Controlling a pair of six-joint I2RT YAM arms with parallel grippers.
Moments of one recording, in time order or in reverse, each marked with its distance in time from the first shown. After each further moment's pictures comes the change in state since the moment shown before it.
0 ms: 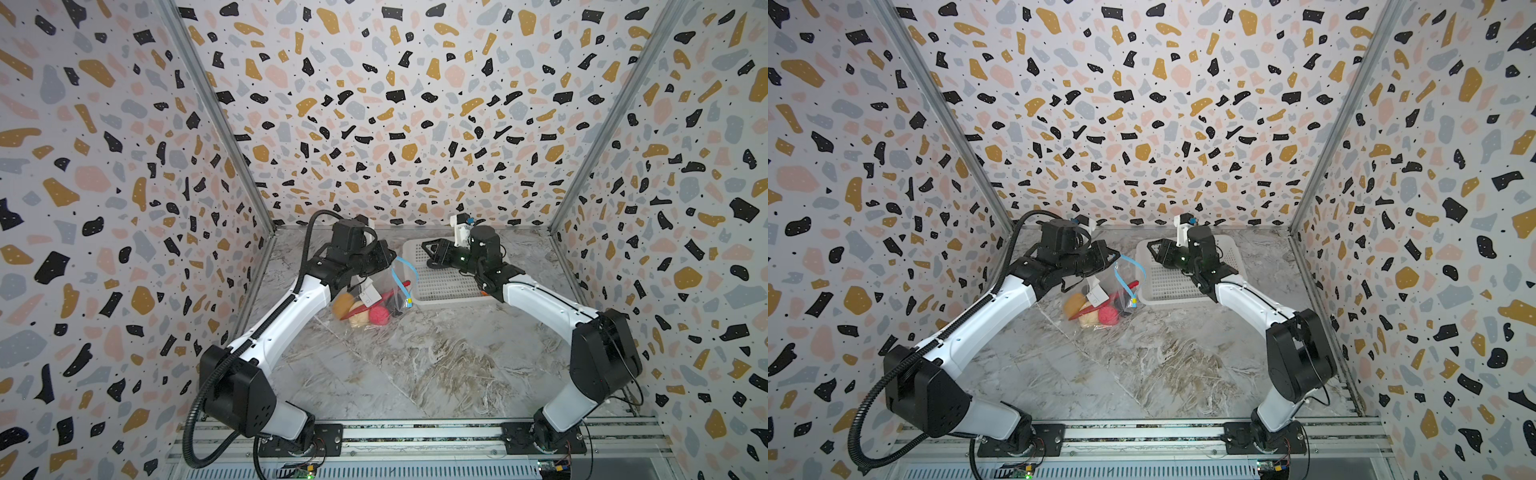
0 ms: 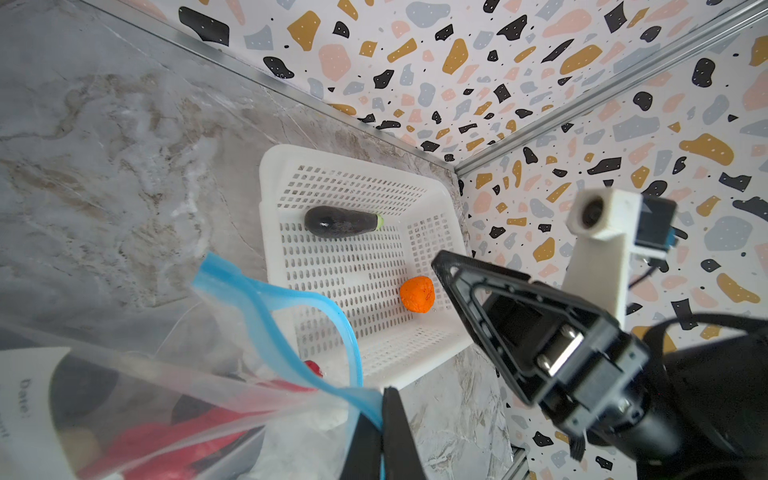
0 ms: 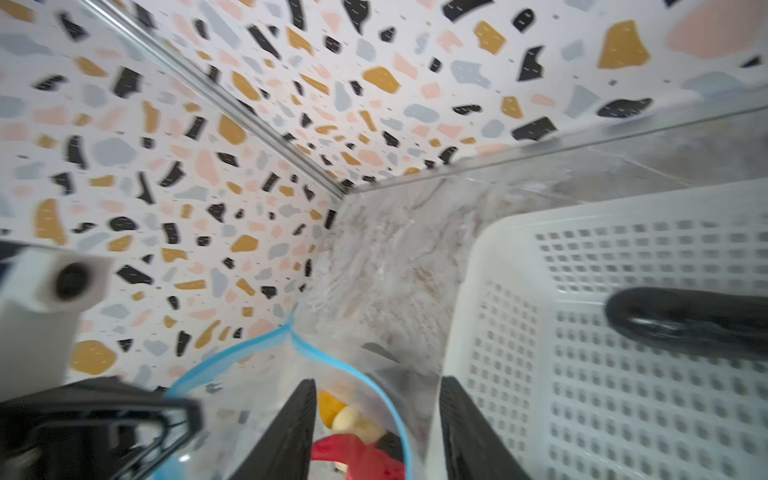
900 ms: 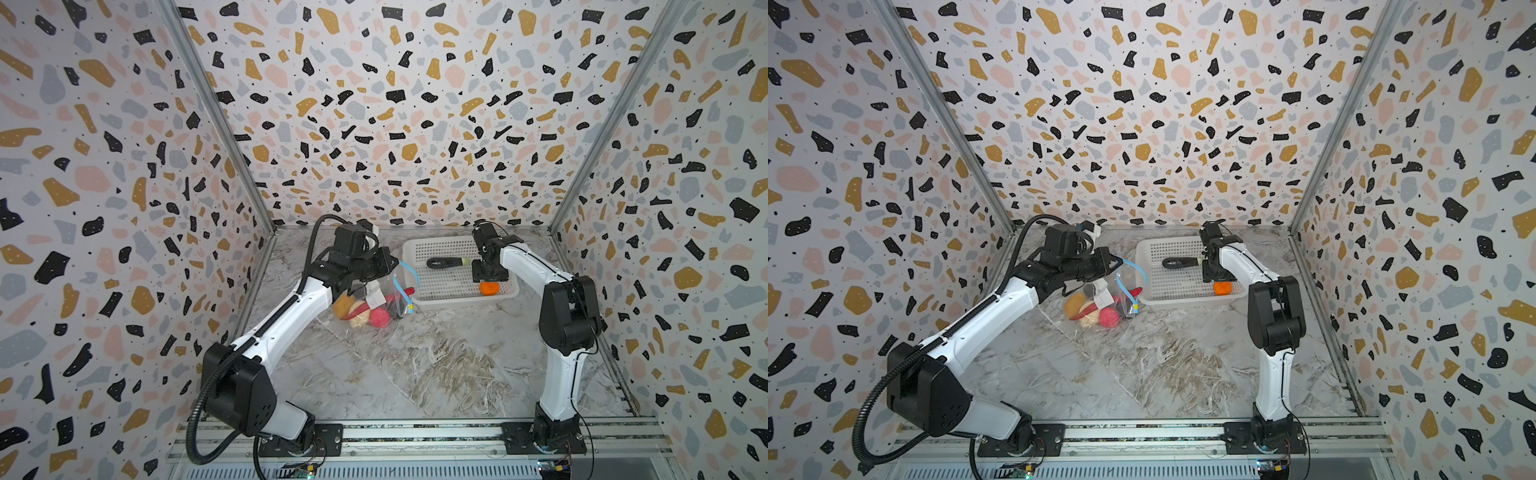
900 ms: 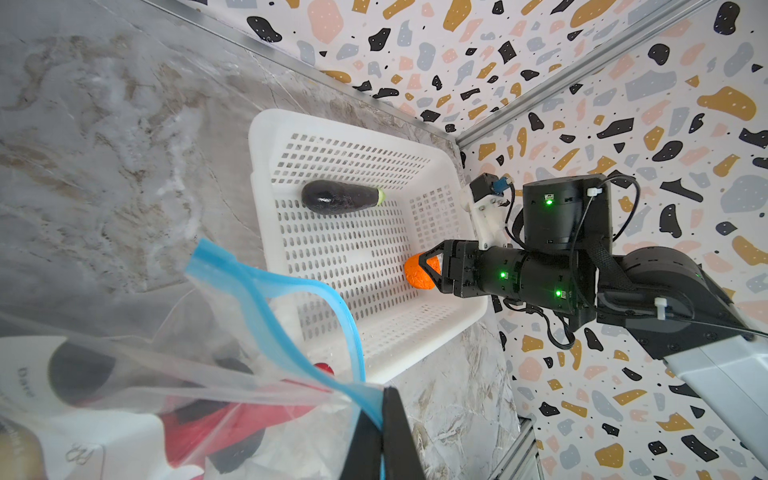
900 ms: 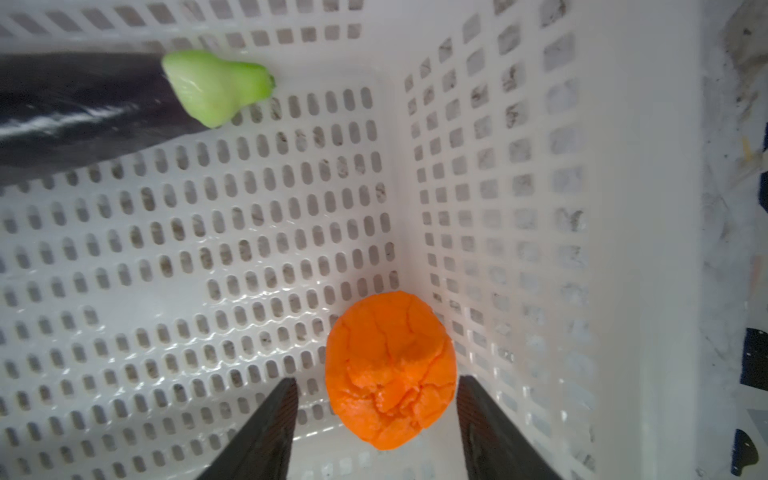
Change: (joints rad) left arm 0.005 0.003 -0.048 0.013 0.048 0.048; right arm -0.184 0.325 0.356 -0.928 0.615 -0.344
